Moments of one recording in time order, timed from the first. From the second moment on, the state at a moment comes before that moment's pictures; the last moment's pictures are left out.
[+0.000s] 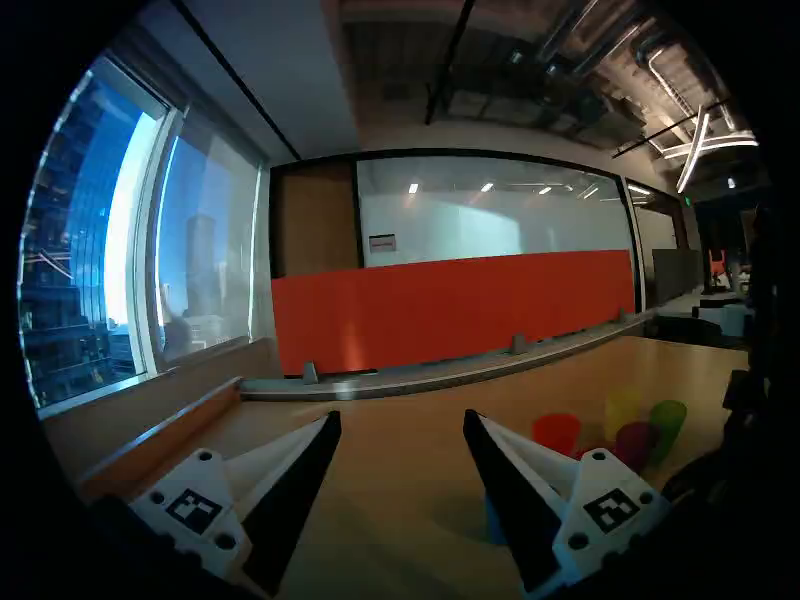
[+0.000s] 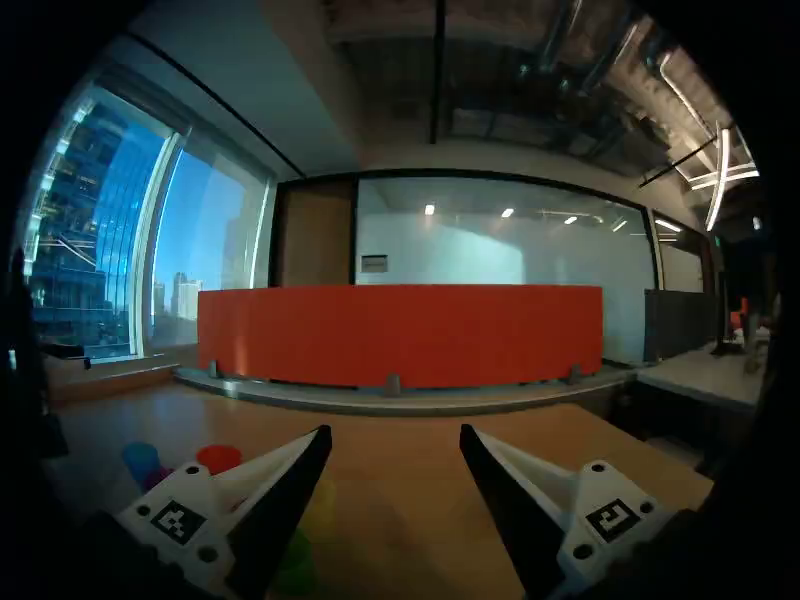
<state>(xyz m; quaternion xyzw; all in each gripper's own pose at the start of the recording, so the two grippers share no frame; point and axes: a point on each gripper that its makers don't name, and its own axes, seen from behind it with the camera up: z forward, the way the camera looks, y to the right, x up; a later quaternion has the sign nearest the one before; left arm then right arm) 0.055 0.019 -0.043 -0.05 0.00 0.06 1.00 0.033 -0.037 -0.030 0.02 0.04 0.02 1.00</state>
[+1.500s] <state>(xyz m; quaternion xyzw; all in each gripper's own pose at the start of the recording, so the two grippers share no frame) -0.007 0.015 -0.011 0.00 0.01 0.02 1.00 0.013 -0.035 -0.025 0.00 0.01 0.04 1.00</state>
